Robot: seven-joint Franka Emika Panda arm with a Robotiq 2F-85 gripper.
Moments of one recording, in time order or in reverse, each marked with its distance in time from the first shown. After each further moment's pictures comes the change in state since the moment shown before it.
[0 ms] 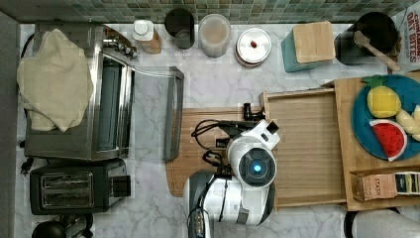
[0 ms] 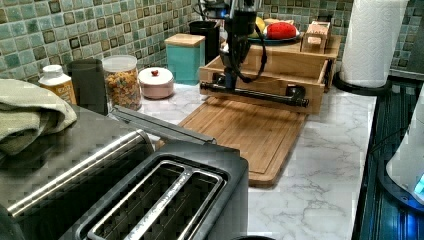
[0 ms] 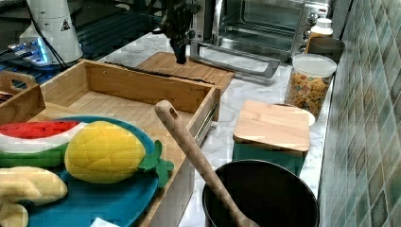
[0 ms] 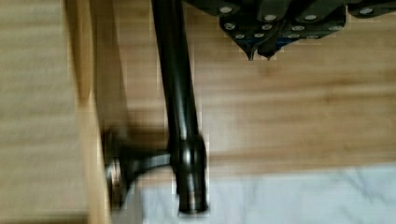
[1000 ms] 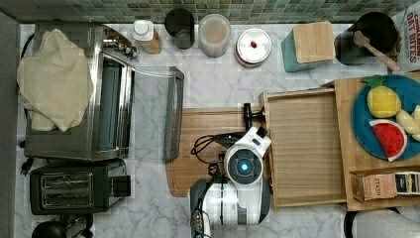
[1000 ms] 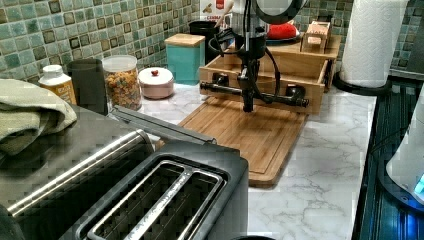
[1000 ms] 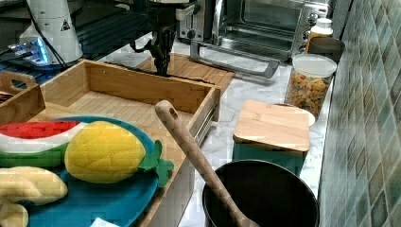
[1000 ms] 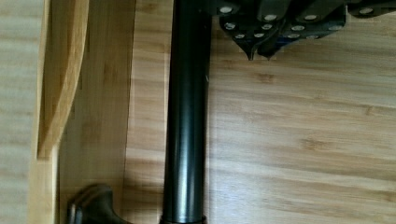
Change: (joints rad) arm -0.020 0.075 0.001 -0.051 -0.194 0.046 -0.027
